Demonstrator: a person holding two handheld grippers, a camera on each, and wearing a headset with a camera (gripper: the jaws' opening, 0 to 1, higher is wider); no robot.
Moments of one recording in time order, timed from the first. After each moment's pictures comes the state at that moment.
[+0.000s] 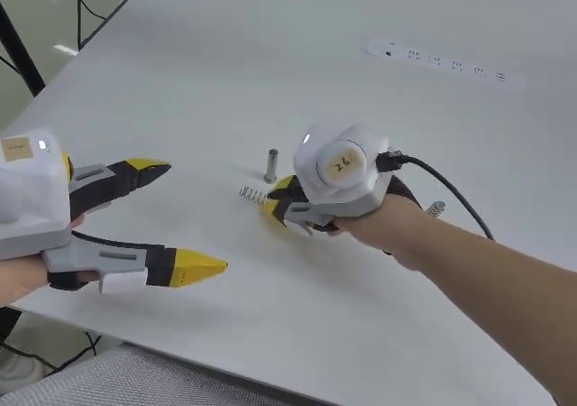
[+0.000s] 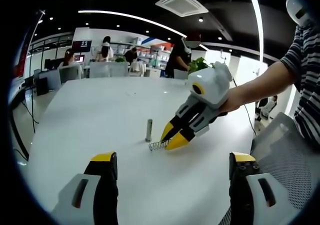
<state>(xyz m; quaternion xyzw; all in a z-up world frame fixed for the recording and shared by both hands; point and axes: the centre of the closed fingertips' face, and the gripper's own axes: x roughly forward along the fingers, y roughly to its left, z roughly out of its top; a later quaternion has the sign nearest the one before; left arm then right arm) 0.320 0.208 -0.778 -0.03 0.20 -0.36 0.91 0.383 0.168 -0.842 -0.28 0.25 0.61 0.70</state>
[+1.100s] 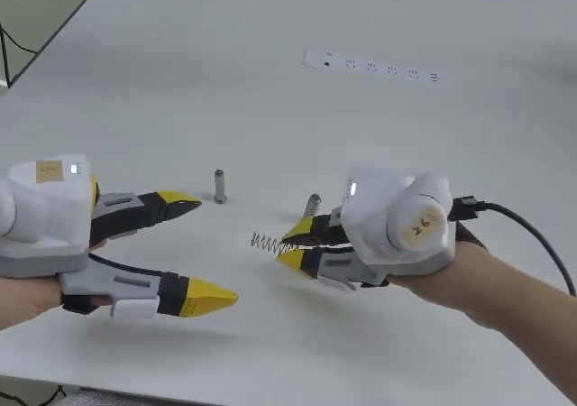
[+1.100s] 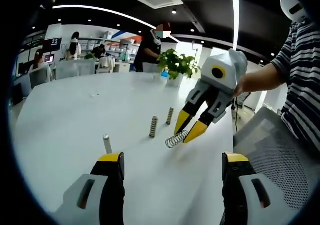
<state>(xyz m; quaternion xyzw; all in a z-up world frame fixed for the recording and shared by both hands) 0.328 0.126 -0.778 -0.01 0.22 -0.49 0.85 0.341 0.081 -0.801 -0.29 0.23 0.62 0.69</state>
